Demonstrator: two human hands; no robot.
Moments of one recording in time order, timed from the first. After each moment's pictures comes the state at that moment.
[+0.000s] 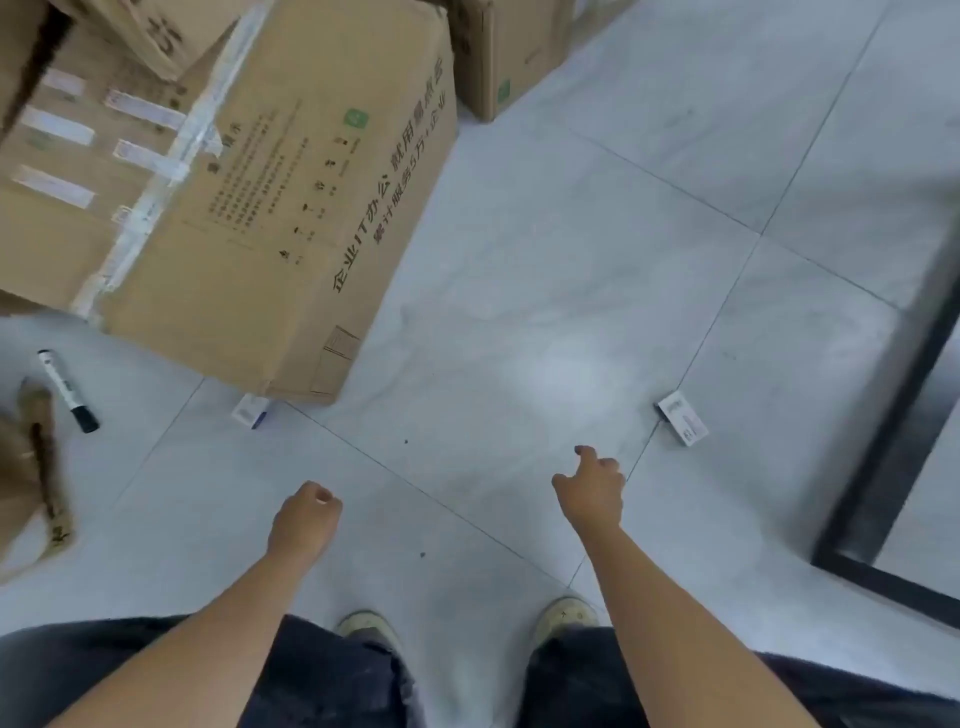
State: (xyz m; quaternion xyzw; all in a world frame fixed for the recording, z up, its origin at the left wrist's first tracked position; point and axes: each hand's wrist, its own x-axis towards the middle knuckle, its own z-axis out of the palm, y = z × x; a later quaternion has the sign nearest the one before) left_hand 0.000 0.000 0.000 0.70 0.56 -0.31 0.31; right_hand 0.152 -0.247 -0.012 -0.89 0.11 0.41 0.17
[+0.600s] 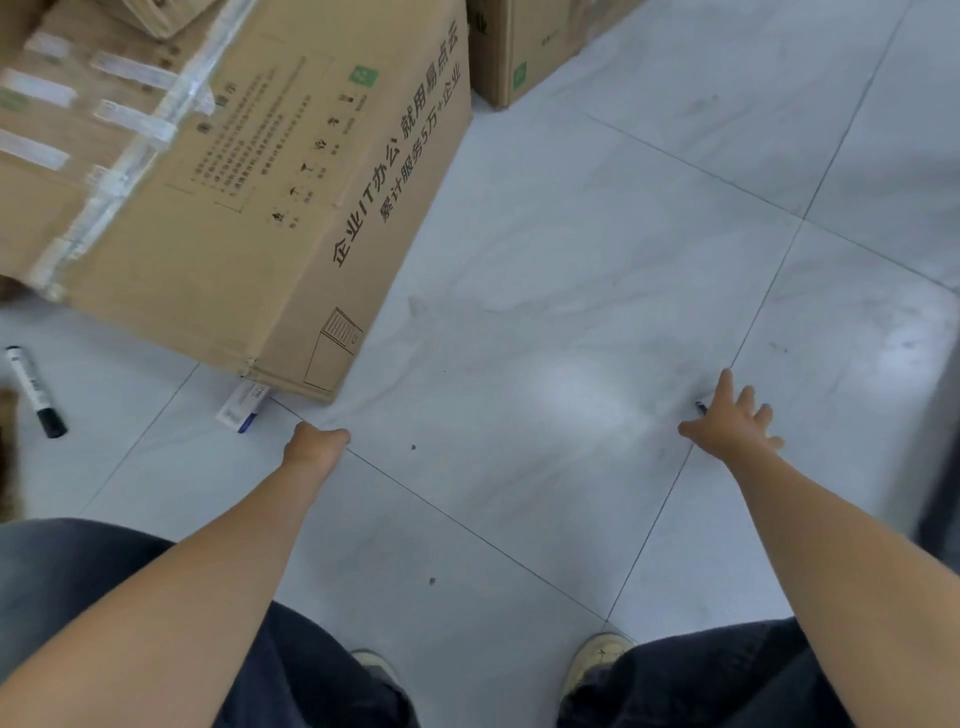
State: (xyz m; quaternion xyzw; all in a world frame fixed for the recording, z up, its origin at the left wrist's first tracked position) left_hand 0.046 0.038 -0.068 0.64 0.62 -0.22 0.38; right_hand 0.255 -0.326 -0.077 -0.92 0.12 0.36 0.02
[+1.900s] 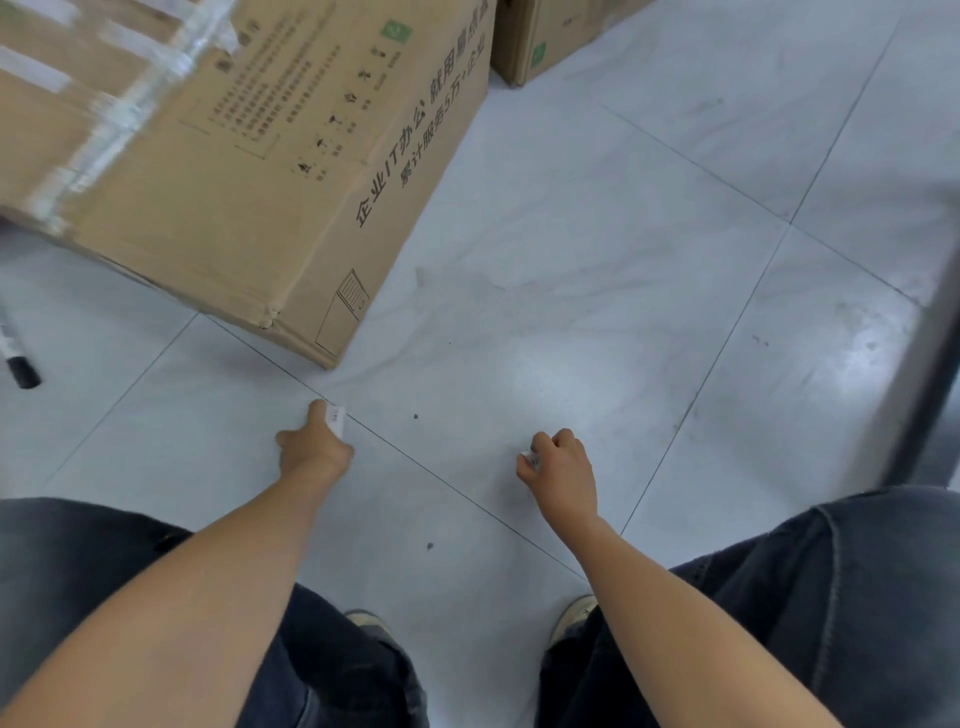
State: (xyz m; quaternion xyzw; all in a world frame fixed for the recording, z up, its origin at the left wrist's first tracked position) left_hand 0.012 0.021 -0.066 0.73 0.55 -0.27 0.29; right_hand 0.095 -0.214 -0.061 -0.94 -0.12 0.29 0.15
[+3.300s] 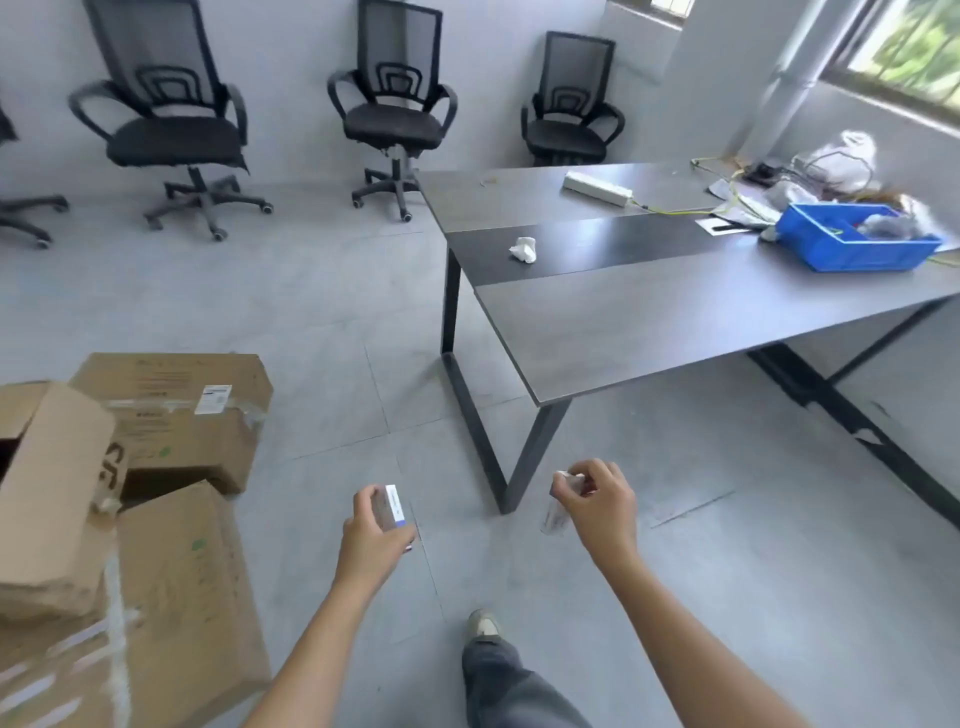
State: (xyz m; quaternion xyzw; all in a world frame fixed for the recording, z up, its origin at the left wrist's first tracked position) left_hand 0.021 -0.162 0.620 0.79 0.08 -0.25 0.55; right_hand -0.066 -0.380 0.662 -0.83 0.35 -0.18 0.39
